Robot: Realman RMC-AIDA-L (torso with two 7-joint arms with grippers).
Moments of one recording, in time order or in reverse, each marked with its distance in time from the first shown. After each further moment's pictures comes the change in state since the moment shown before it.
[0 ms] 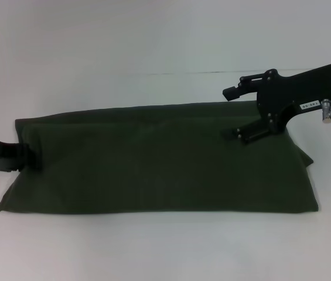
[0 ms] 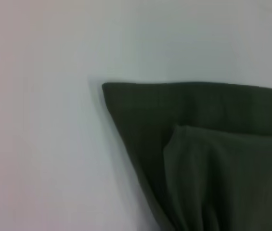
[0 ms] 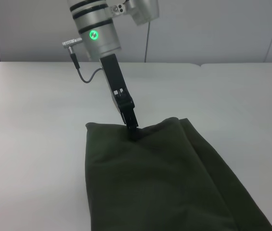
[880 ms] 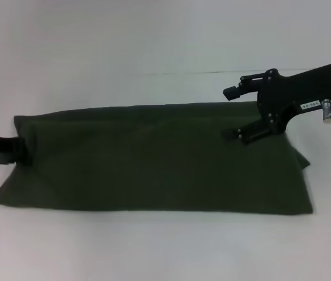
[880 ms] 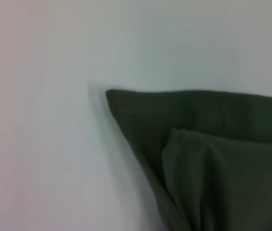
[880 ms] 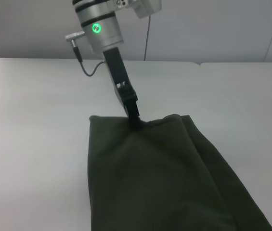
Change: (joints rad) left arm -0.003 0.004 0.002 0.015 0.002 -0.002 0.005; right arm -0.003 0.002 0.000 -0.008 -0.003 0.002 -0.007
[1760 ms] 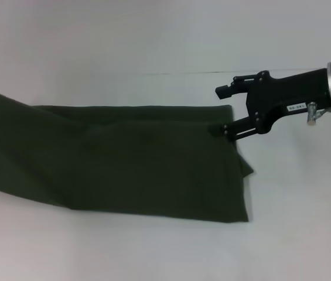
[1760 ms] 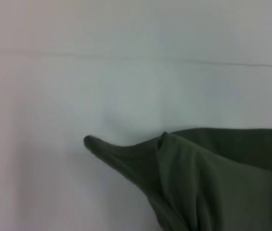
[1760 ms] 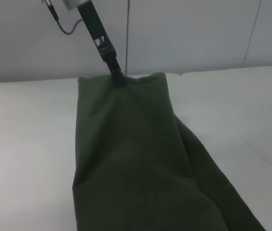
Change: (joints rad) left arm 0.010 0.104 0.010 0.284 0.031 0.277 0.058; right arm -0.018 0.052 0.035 0.003 0.009 0.056 0.040
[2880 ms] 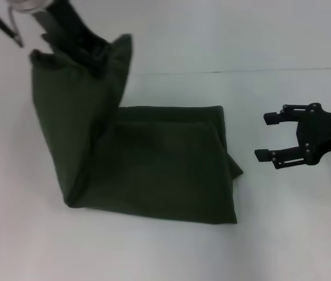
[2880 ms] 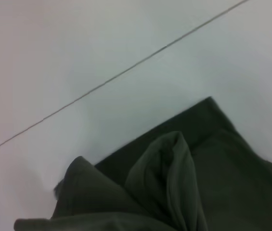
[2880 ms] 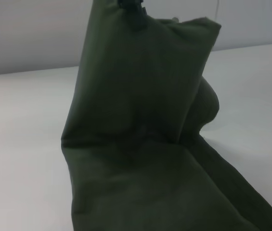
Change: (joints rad) left arm -0.380 -0.178 0.453 0.356 0.000 0.381 -0.270; right arm -0.174 -0.015 0.109 0.000 0.001 -0.053 -0.119
